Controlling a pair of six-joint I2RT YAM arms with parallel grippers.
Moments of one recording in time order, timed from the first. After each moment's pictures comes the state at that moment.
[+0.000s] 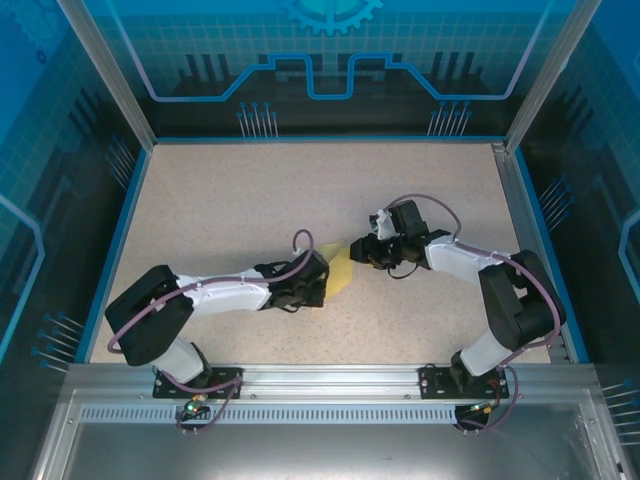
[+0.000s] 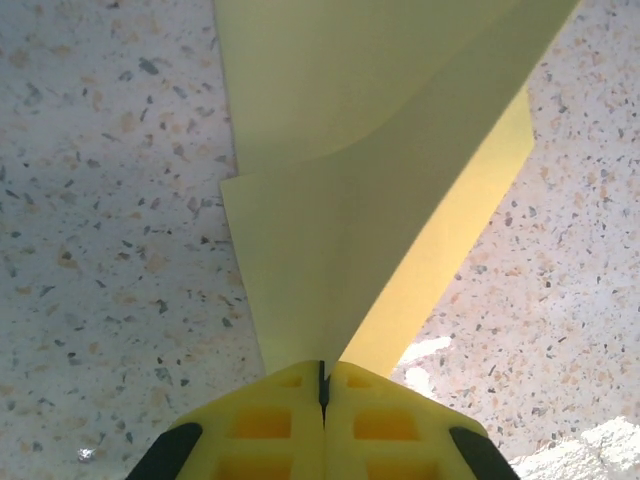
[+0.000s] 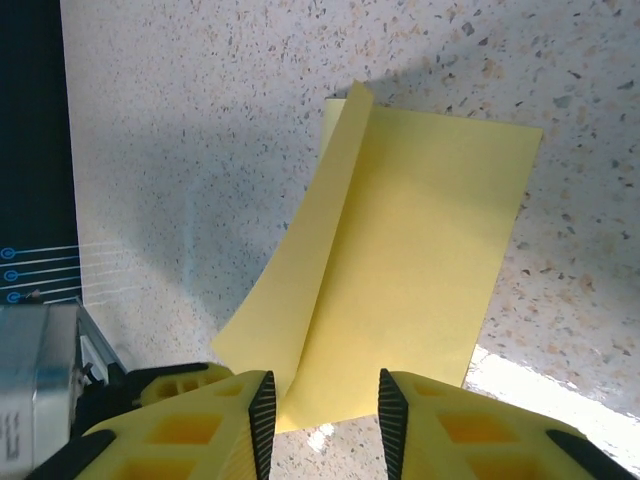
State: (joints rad) left arm -0.84 1.55 0.76 -0.26 -0.04 -0.76; right arm 0.40 1.59 0.82 -0.17 -0.62 0.63
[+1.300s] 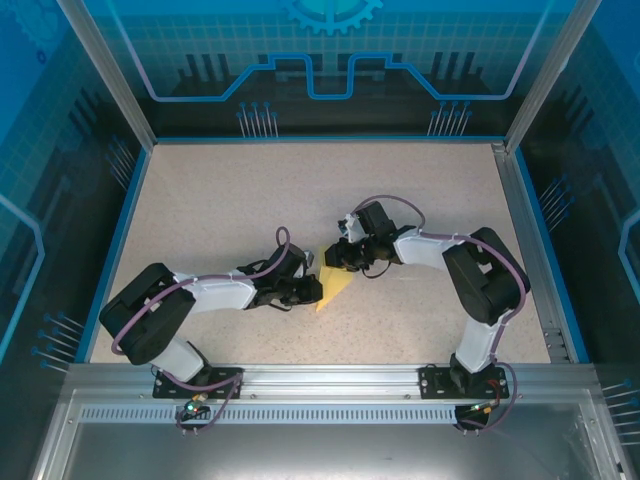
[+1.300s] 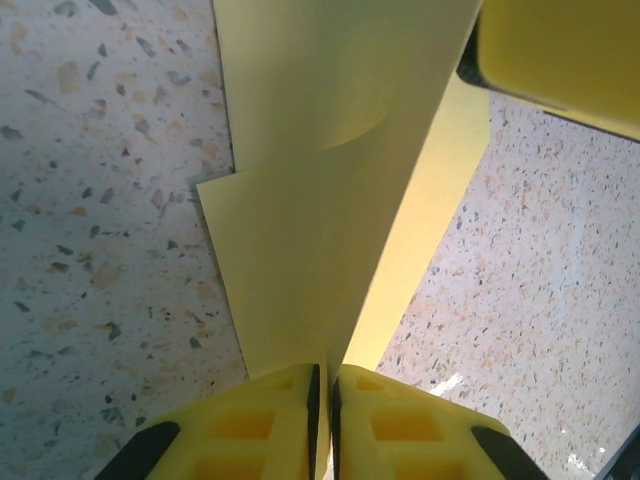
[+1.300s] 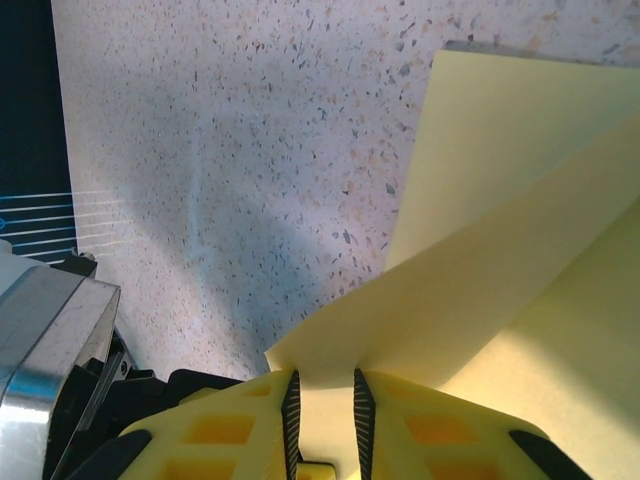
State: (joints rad) left arm -0.70 1.55 0.62 0.00 0.28 -0.82; right arm 0.55 1.81 0.97 -0.11 -0.65 0.65
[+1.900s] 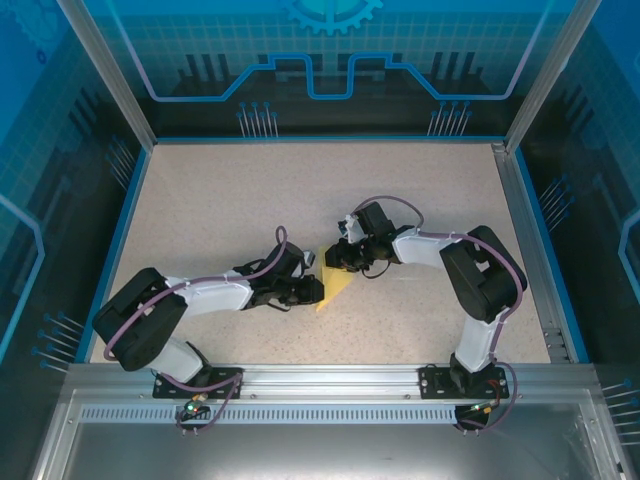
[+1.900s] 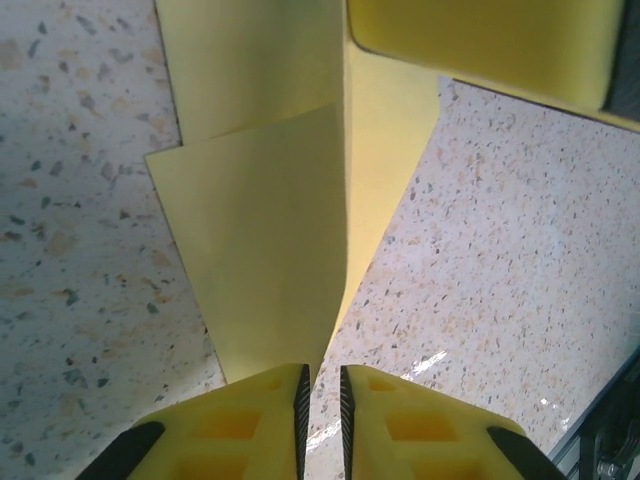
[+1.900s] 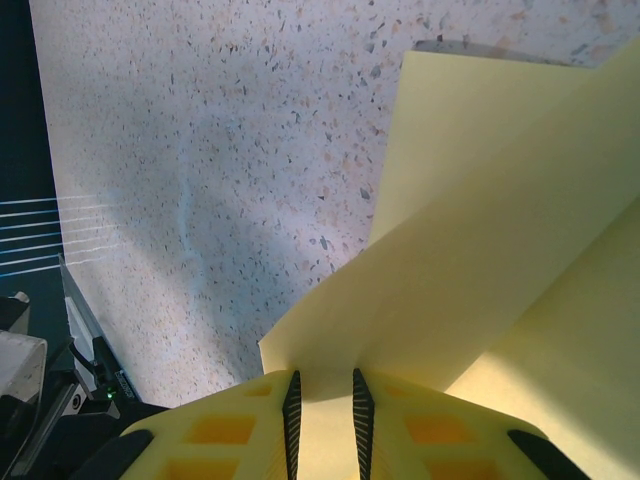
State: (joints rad) left arm -0.70 1.50 0.62 -0.03 0.33 -0.80; right arm 0.55 1.83 0.98 -0.12 -0.63 0.65
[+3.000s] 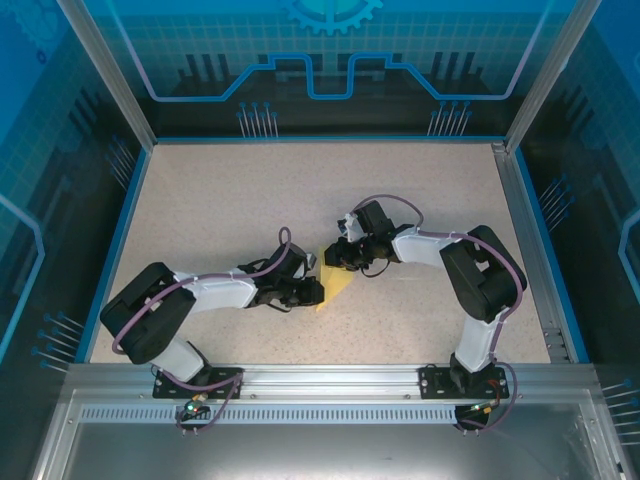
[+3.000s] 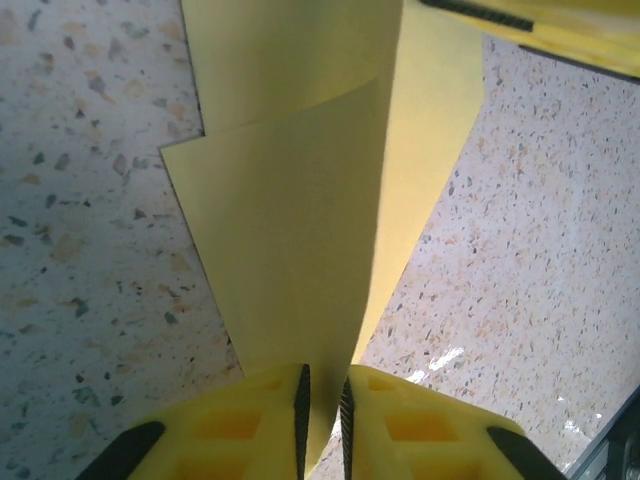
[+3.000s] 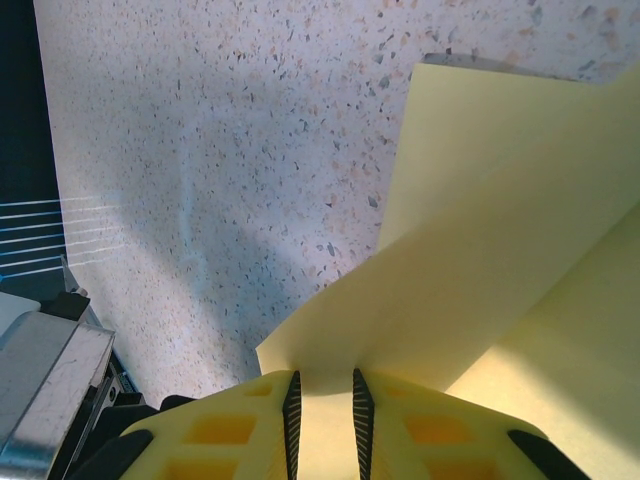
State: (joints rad) left arm -0.70 1.55 0.63 -0.04 0.33 -0.78; right arm 0.55 1.83 0.99 -0.13 -0.63 0.65
